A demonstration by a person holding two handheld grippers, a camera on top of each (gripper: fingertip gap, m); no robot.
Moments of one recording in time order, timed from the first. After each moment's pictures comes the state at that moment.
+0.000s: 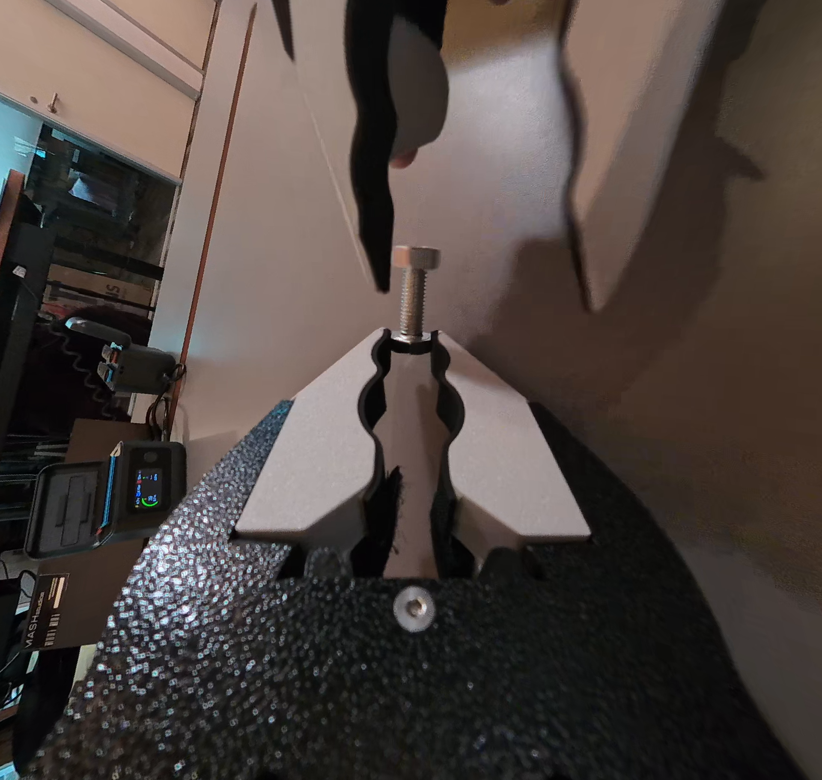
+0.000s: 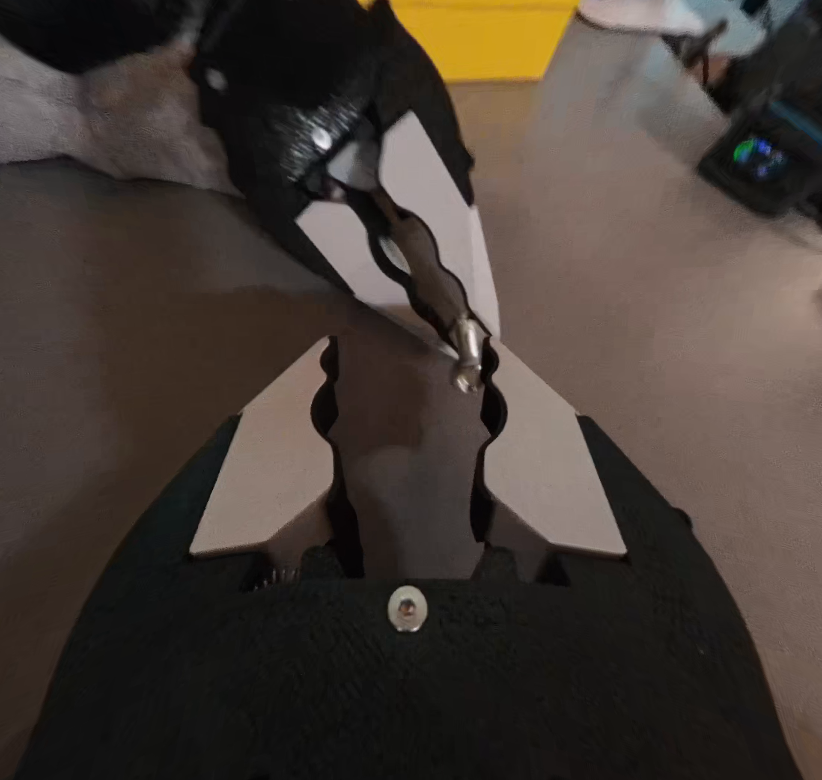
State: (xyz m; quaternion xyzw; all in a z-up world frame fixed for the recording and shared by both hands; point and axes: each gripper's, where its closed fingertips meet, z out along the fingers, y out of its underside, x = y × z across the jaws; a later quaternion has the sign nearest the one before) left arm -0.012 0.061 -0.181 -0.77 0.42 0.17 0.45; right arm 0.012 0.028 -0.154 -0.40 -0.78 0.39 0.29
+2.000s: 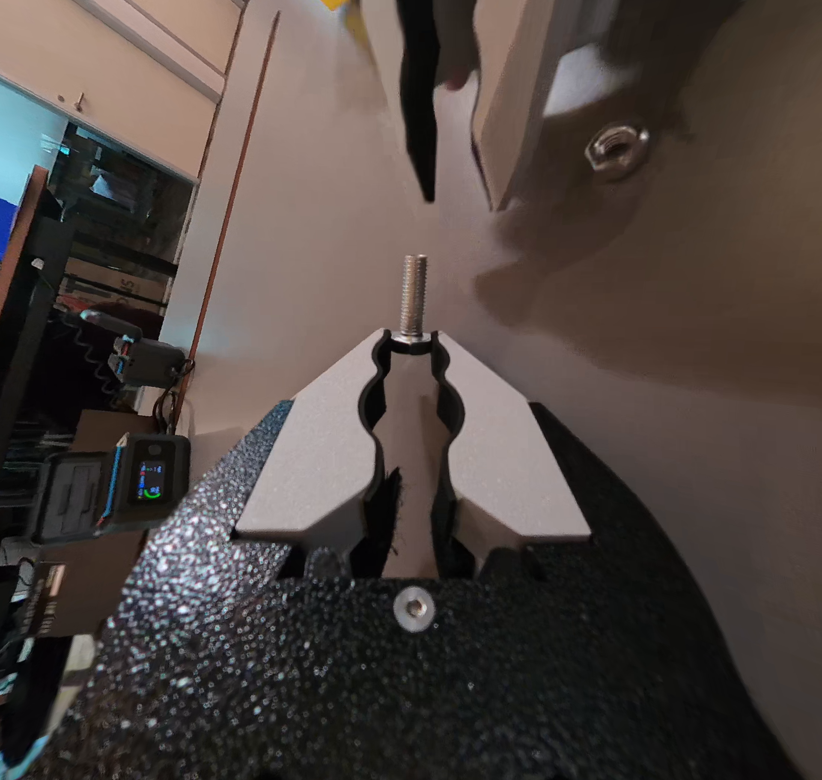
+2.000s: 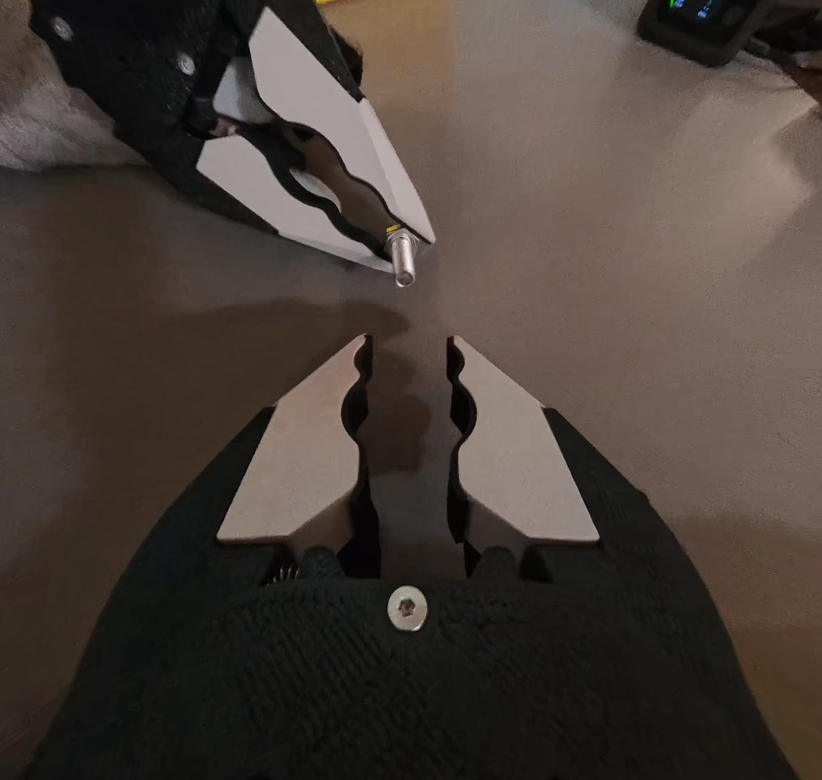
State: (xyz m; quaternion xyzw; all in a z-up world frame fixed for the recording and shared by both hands) left arm -0.012 0.067 -0.180 -0.77 0.40 0.18 0.47; right arm 0.028 0.072 -0.166 -0.50 -0.74 0.36 0.27
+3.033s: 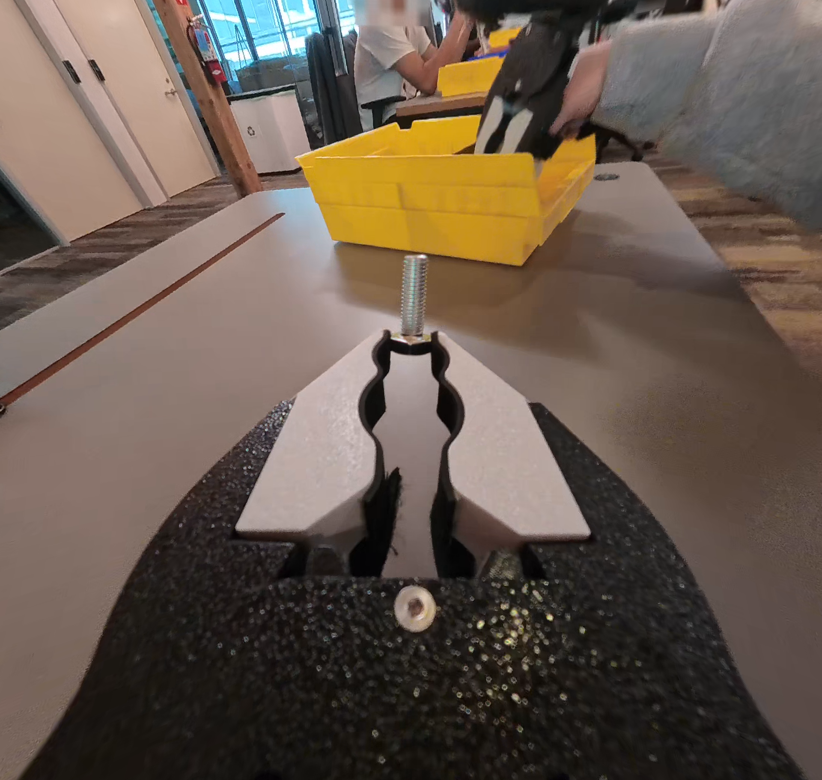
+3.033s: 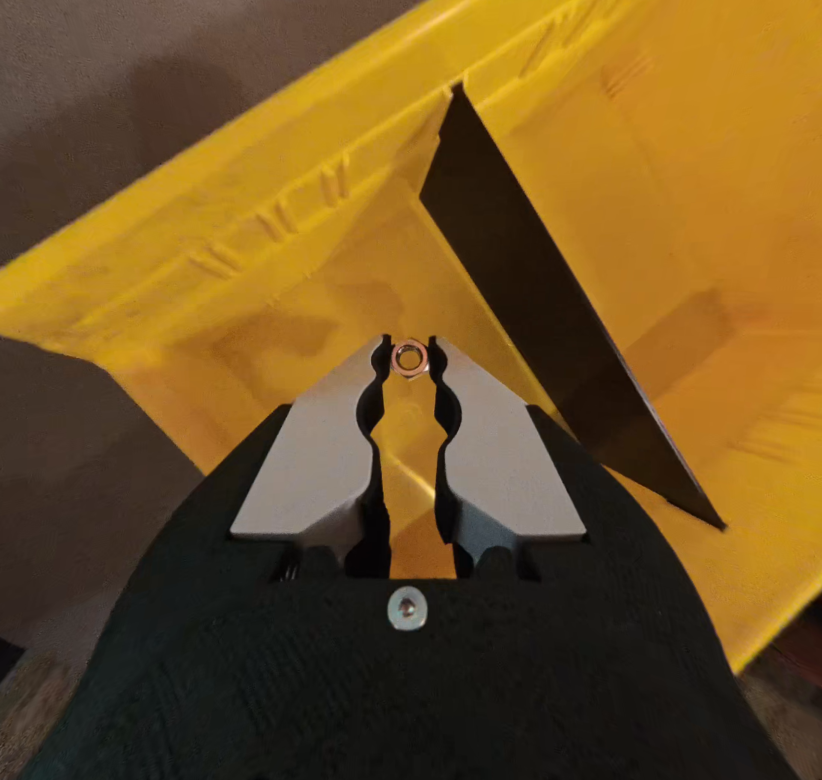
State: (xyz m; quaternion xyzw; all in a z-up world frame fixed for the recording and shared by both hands) left arm 0.027 0.046 -0.106 -0.71 0.25 -0.13 0.64; right arm 0.227 0.251 -0.153 -0.73 -0.63 0.09 0.25
